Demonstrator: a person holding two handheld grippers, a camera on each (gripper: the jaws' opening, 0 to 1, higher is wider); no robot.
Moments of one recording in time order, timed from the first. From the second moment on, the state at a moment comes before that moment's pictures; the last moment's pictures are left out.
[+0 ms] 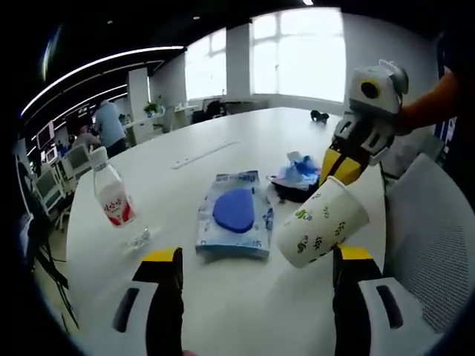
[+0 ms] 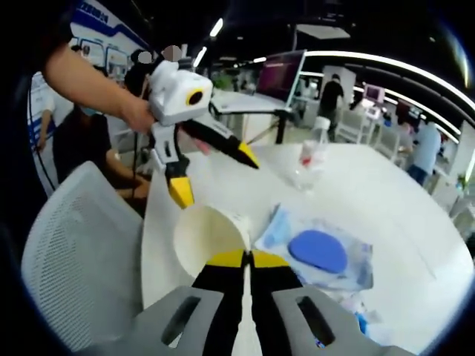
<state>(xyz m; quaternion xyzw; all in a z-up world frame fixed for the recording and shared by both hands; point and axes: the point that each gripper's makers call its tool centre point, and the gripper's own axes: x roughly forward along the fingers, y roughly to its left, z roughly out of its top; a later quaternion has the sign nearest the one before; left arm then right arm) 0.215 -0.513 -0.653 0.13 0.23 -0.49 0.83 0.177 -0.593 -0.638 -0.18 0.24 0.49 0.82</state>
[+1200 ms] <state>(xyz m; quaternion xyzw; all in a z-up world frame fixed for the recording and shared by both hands) 0.177 -0.558 -0.652 0.17 0.19 -0.58 0.77 0.182 -0.580 -0.614 -0.15 0.22 0.49 0.83</state>
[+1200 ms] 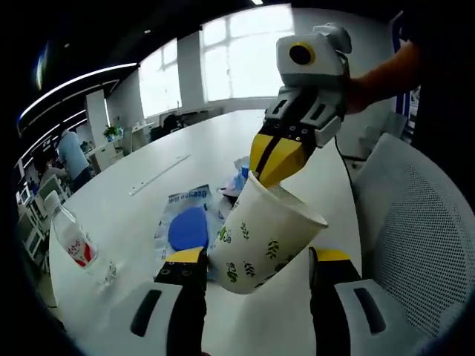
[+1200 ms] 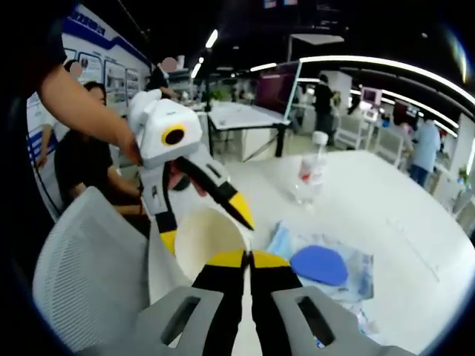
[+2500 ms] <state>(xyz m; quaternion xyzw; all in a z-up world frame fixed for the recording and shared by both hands) 0.168 -0.581 -0.642 0.14 0.17 -0.60 0.77 0.185 -0.574 -0.600 -0.01 0.28 0.48 0.83</state>
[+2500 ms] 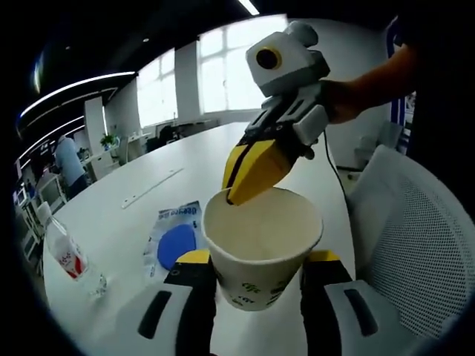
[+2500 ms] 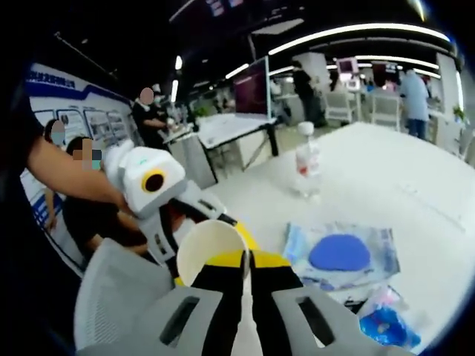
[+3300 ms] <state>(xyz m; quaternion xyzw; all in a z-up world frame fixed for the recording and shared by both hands) 0.181 -0.580 -0.644 0.13 0.18 -0.58 0.78 0.194 -0.583 -0.585 -0.04 0.22 0.47 0.85</state>
